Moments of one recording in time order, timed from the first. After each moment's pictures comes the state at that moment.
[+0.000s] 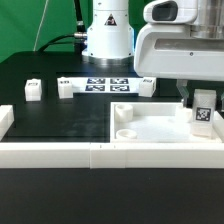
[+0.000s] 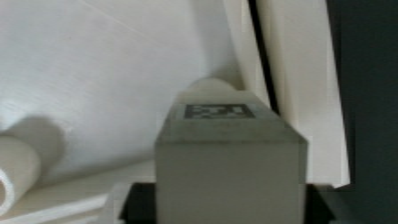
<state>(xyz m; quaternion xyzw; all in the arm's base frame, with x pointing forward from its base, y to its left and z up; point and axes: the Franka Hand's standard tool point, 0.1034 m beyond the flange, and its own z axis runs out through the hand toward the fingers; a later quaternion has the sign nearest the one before) 0.640 0.110 0.073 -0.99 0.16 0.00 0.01</state>
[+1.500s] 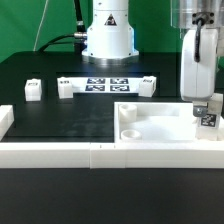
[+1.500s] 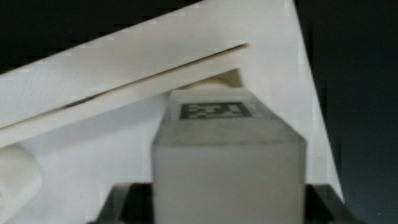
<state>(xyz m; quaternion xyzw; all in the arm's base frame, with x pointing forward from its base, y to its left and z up) 0.636 0.109 0.070 -0.57 0.82 0.02 0.04</state>
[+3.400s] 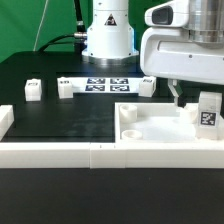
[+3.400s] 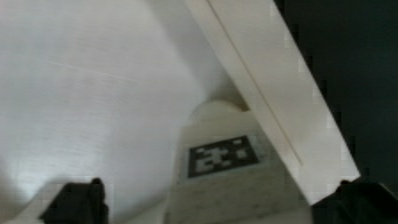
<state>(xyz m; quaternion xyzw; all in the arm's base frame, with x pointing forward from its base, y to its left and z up) 0.633 0.119 0.068 -0.97 0.25 0.00 0.03</state>
